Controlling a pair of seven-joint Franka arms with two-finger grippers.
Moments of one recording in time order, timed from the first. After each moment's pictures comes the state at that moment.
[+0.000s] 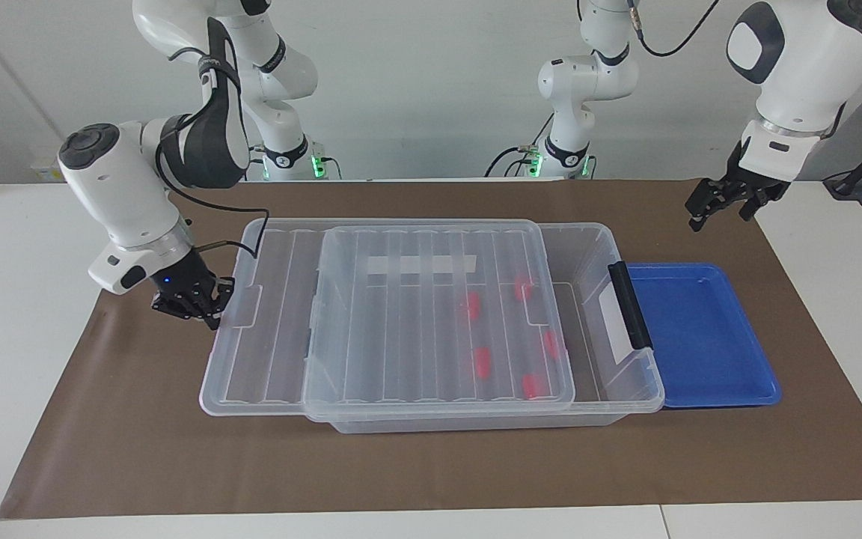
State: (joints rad) left arm -0.01 0.00 0.01 -1.65 0.06 1.69 -0.12; right arm 0.06 0.24 -0.05 -1.70 0.12 2.08 -0.19
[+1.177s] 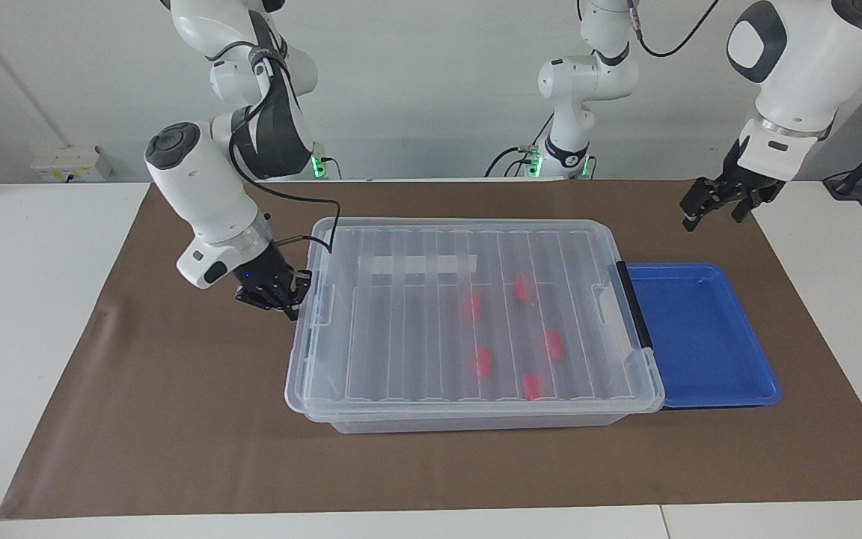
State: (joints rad) left arm -0.01 0.00 0.01 -1.65 0.01 1.69 -0.12; right arm 0.20 0.24 -0.05 -1.70 0.23 2.08 0.02
